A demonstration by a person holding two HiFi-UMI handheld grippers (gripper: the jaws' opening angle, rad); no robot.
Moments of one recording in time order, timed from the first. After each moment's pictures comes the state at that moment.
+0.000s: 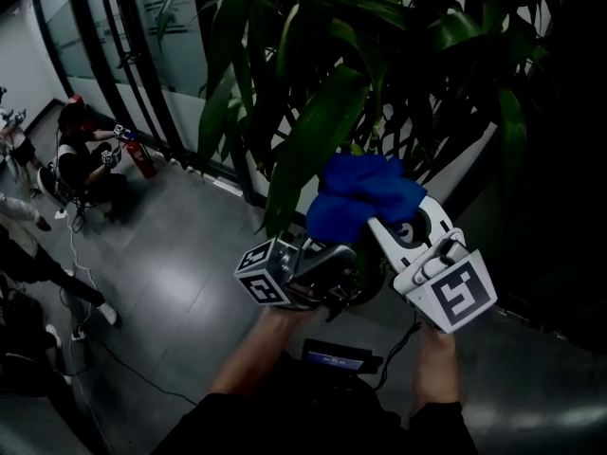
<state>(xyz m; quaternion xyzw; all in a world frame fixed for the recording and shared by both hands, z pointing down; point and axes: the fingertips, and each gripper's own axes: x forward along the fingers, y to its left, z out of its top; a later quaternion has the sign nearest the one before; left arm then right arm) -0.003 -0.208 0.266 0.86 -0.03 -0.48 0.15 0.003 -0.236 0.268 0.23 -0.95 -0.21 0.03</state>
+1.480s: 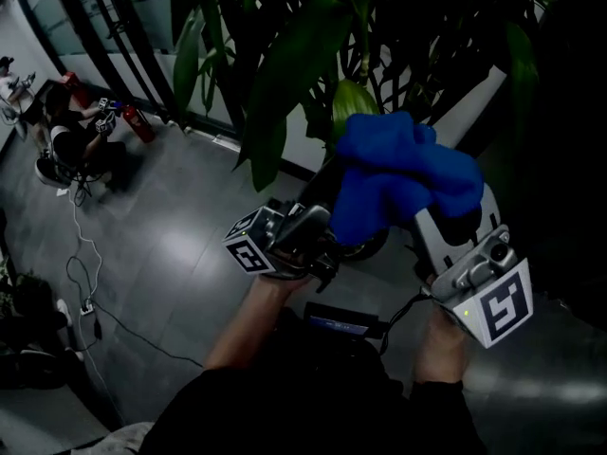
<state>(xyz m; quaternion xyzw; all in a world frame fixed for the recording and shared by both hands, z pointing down) -0.007 -0.202 0.298 0.84 -0.03 -0.51 0.19 0.058 -0.181 0.228 0.22 -0.94 -0.24 -0.11</state>
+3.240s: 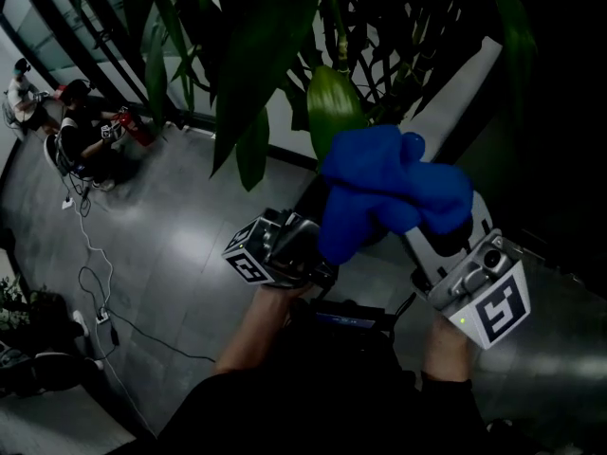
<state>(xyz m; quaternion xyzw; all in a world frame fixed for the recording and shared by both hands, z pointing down) -0.001 -0.192 0.320 0.83 -0.03 -0.51 0.21 0.064 -0.167 0.258 0.20 -0.95 -0.22 -0.13</state>
